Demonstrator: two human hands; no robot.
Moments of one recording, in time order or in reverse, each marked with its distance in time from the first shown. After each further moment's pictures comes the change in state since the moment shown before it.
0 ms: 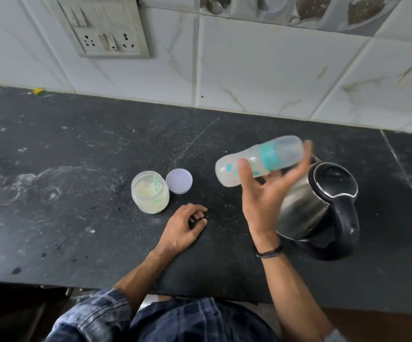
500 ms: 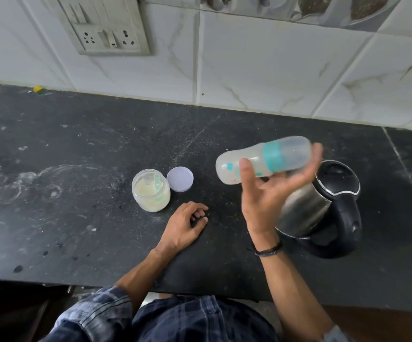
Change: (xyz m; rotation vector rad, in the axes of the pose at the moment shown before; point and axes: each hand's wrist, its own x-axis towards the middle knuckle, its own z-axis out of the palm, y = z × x) left_hand -0.001 0.004 -0.003 0.026 -0.008 0.001; right_hand -0.003 -0.002 0.003 -0.007 0.002 -0.183
